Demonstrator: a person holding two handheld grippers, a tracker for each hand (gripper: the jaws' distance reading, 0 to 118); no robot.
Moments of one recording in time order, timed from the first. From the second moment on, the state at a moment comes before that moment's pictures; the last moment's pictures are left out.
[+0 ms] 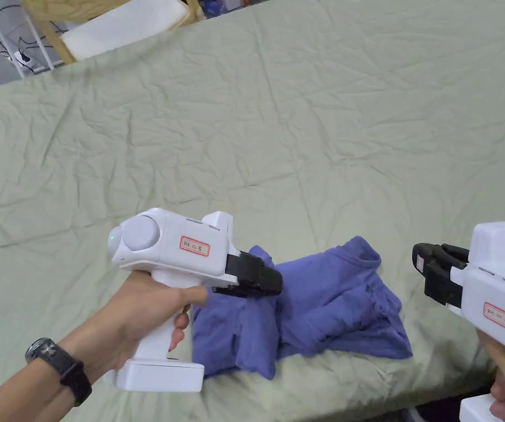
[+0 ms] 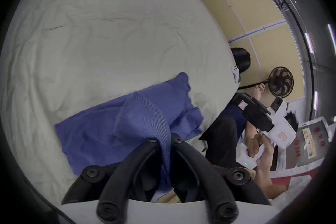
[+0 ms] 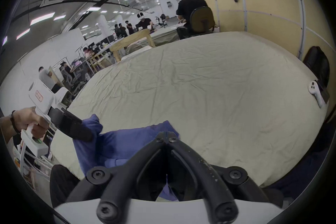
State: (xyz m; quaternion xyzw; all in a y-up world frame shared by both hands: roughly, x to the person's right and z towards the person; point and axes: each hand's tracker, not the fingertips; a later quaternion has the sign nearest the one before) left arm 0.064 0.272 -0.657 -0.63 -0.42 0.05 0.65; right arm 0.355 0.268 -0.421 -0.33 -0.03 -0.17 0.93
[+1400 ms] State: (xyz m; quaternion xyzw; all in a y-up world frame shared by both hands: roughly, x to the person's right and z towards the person) left arm 0.120 0.315 -0.627 -0.54 -0.42 -0.01 0.73; right arm 0.356 0.272 -0.415 -0.34 -0.05 -0.15 0.92
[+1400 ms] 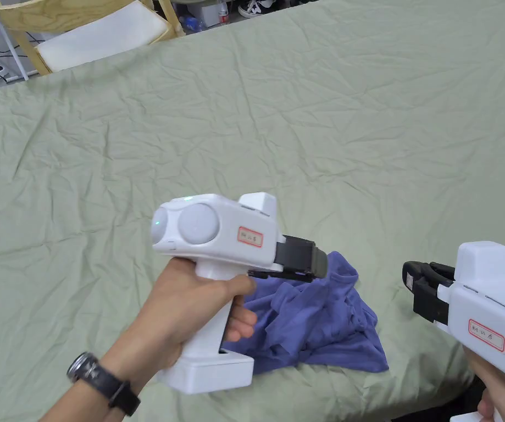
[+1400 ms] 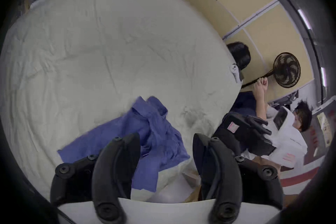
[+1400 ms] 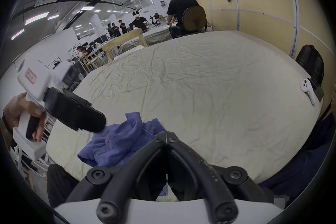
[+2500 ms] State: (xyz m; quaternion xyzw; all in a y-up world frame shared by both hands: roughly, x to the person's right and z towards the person) left arm 0.091 0.224 -0.610 -0.54 -0.37 -0.03 0.75; right arm 0.341 0.269 -0.416 -0.35 -0.03 -0.15 0.92
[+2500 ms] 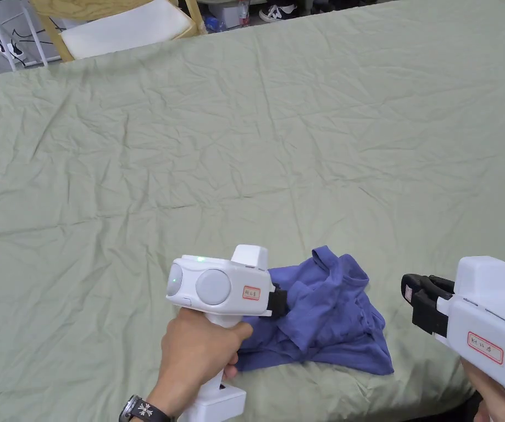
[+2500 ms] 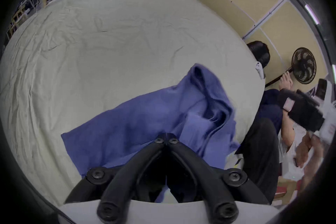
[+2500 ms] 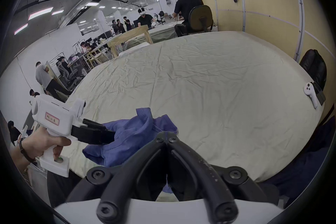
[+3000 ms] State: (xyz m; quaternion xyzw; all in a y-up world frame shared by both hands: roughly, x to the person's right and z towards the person) left arm 0.201 0.208 -0.574 -0.56 -0.45 -0.02 0.70; right arm 0.357 0.263 -0.401 -0.36 -0.05 -0.16 0.92
